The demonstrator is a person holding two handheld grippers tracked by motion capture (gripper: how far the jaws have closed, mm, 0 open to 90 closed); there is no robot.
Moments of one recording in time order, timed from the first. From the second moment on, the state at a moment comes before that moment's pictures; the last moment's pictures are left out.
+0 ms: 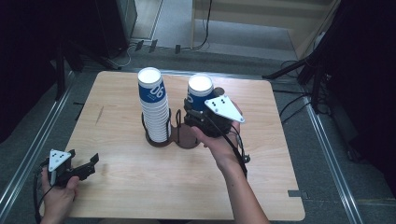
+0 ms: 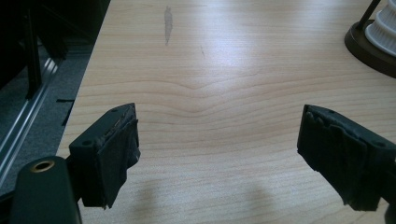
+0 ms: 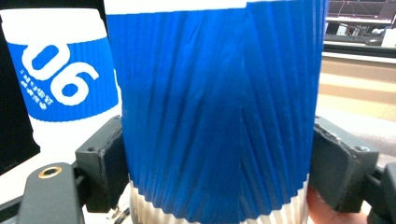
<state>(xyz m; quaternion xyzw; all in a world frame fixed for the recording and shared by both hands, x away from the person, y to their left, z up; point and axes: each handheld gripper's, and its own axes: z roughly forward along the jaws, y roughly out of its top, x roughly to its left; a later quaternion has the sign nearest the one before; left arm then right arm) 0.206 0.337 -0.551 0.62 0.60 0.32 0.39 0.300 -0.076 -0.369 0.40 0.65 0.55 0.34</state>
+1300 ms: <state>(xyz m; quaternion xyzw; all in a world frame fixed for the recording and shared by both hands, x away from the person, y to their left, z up) 0.206 0.336 -0.551 0.62 0.60 0.32 0.40 0.270 -0.100 -0.411 0.44 0.64 0.54 0.33</state>
